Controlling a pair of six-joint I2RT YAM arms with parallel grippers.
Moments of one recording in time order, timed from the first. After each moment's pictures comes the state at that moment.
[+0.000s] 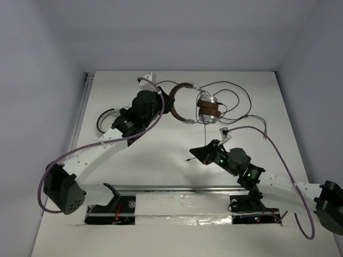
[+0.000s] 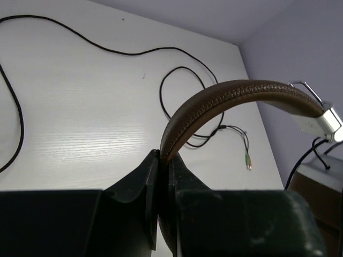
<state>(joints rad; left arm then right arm) -0.70 1.26 1.09 -0.05 -0.22 -0.68 0.92 0.85 0.23 0.55 0.07 0.88</state>
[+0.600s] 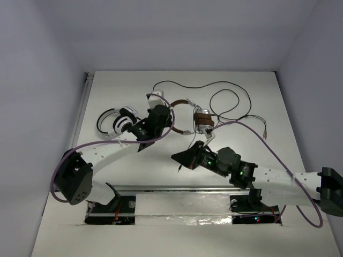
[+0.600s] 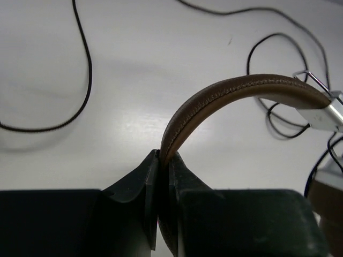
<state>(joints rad) -0.77 1.39 0.97 -0.03 -0.50 -0.64 1.18 0.98 0.48 0.48 0.12 0.98</state>
